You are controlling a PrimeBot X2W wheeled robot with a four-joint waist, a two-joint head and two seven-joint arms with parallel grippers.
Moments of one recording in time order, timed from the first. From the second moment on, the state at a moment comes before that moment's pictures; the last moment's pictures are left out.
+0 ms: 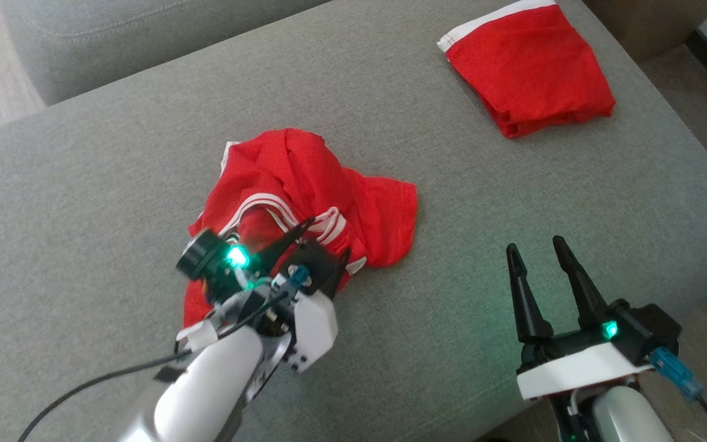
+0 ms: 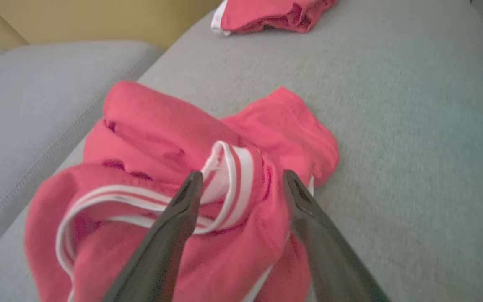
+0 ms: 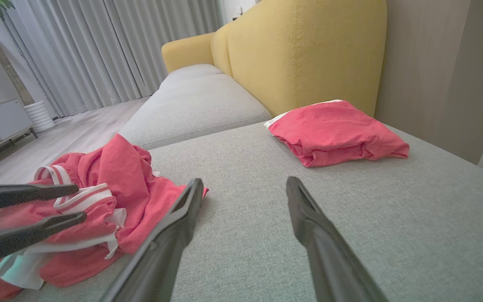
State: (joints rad) left arm -0.45 0.18 -0.67 0.27 -0.04 -0.04 0.35; right arm -0.03 -0.05 0.18 0.19 0.21 0.13 -0.26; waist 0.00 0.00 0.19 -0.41
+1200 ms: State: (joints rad) left arm -0.89 0.31 -0.45 0.13 -0.32 -0.11 0.12; right arm 0.03 -0.05 0.18 0.21 0.21 0.13 -0.26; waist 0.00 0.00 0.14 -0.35
